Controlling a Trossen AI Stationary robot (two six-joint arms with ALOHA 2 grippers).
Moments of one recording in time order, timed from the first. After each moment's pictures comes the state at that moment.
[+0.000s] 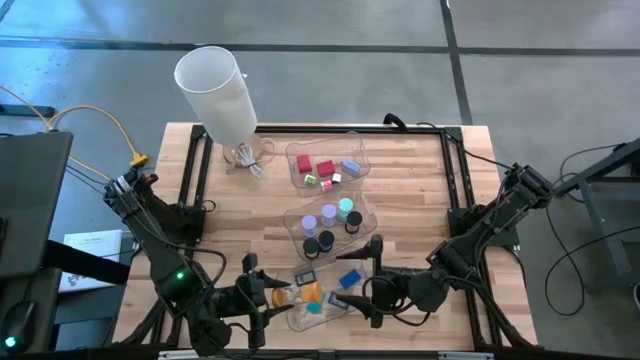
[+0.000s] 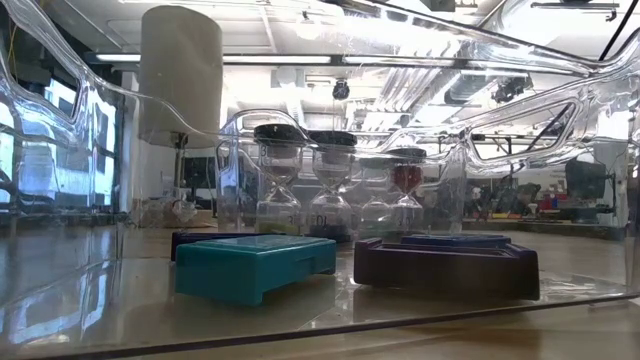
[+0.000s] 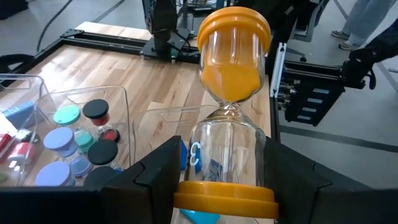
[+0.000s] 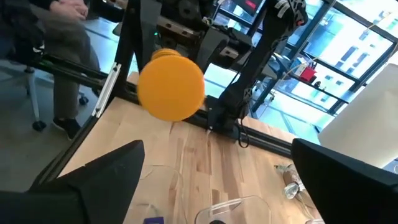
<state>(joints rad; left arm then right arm) -0.87 1.58 1.56 -0.62 -0.91 -0.69 0.70 1.56 1.34 -0.06 0.75 -0.18</state>
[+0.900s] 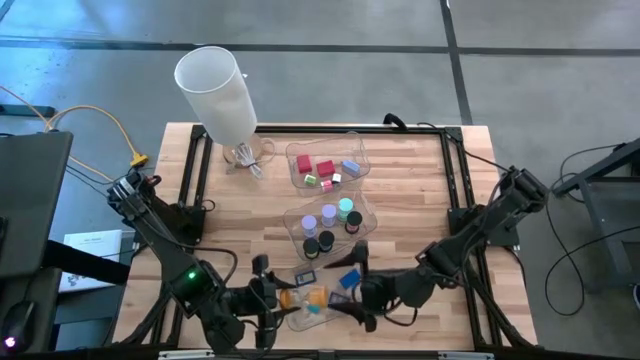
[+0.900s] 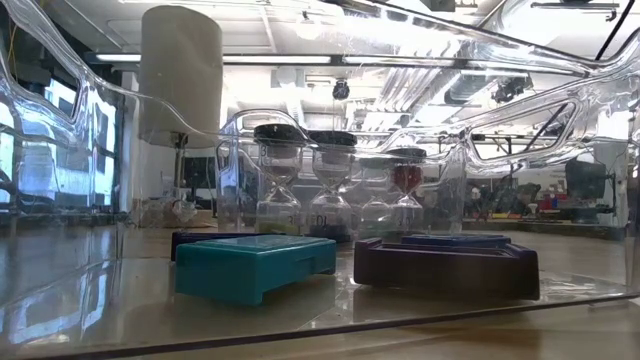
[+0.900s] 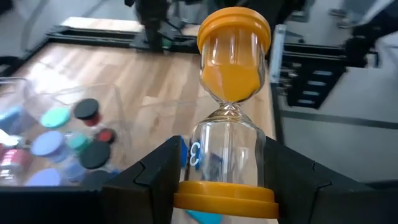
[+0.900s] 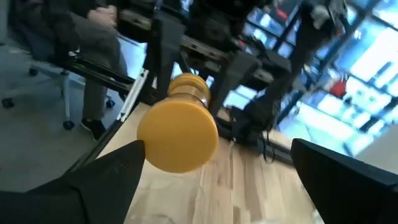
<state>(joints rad) -0.80 1.62 1.56 -0.57 -0.84 -0.59 0.63 1.61 1.34 0.02 0.58 -0.21</state>
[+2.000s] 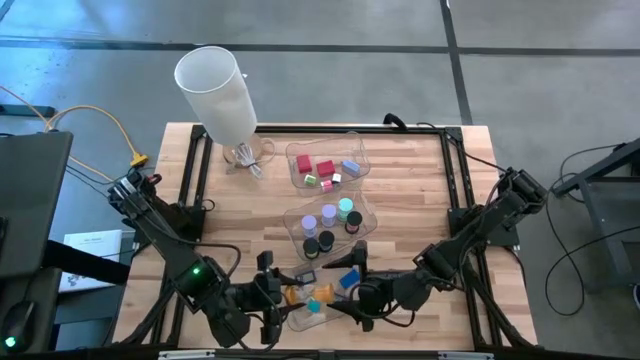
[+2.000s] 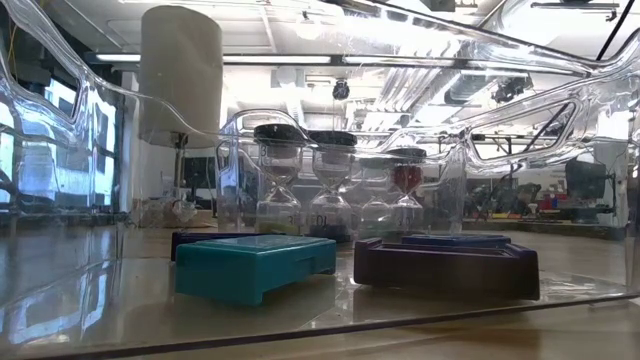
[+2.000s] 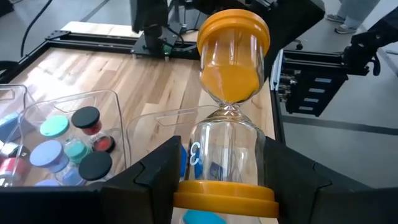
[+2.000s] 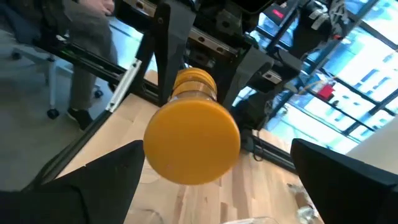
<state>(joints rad) -0.78 1.61 1.56 -0.54 -0.81 -0.56 0.66 1.63 1.34 0.04 0.64 -0.29</state>
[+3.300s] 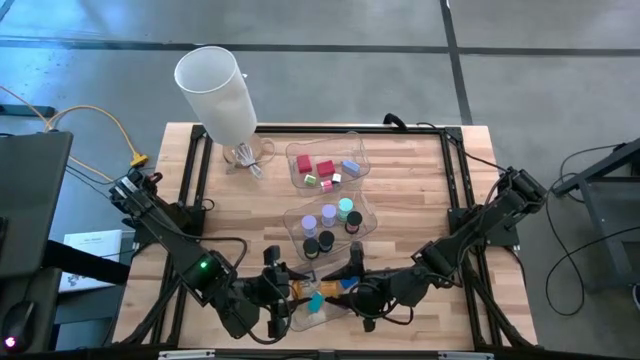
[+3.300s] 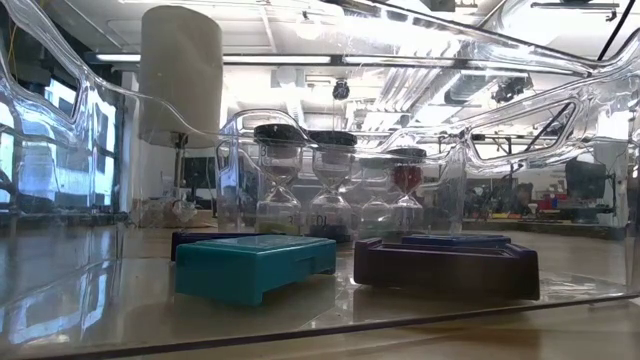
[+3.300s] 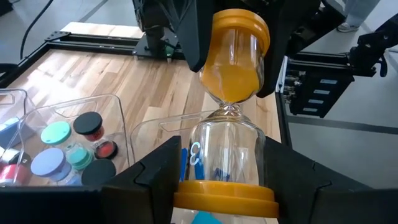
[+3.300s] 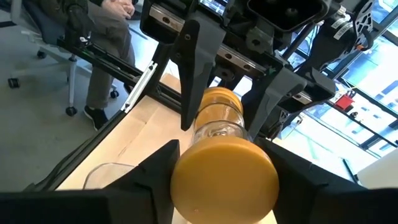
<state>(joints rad) -0.73 1.62 1.56 -0.51 -0.76 -0.52 0.63 1.63 1.34 0.03 0.53 -0.33</state>
